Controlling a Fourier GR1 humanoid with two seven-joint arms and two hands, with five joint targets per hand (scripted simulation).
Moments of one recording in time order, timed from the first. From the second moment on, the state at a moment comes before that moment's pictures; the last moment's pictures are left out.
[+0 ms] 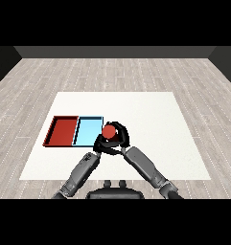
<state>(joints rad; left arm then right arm) -0.30 0.00 -0.46 -1.22 0.29 0.23 -0.36 -0.48 0.00 0.58 -1.30 -0.31 -0.58 -0.32</state>
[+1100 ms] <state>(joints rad) -0.37 0.01 -0.49 -1.17 0.28 0.57 -0.29 -0.54 -0.01 0.67 -1.27 -0.40 -0.63 -0.35</state>
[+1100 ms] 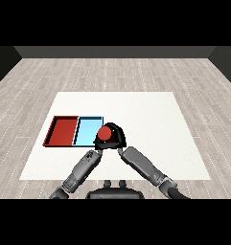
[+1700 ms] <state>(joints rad) -0.38 0.00 -0.48 -1.18 0.25 0.64 -0.31 -0.53 0.00 0.64 -1.29 -0.35 -0.60 -0.31</state>
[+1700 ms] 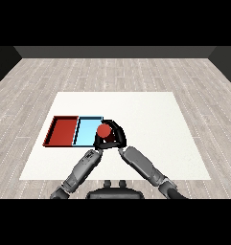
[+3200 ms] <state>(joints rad) -0.35 0.26 -0.31 -1.21 0.15 0.61 -0.24 -0.09 -0.28 0.32 -1.70 -0.34 -0.43 -0.33</state>
